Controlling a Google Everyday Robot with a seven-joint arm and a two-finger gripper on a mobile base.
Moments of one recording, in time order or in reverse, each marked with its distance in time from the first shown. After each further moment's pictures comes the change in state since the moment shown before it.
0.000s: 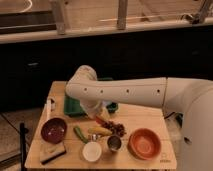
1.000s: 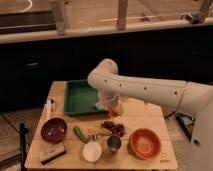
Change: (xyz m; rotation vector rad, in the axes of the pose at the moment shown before) arm 0.063 0.042 0.008 -0.013 0.012 0.146
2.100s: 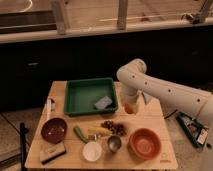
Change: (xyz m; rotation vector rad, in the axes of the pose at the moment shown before) arm 0.078 0.066 0.046 0.074 -0.084 0.222
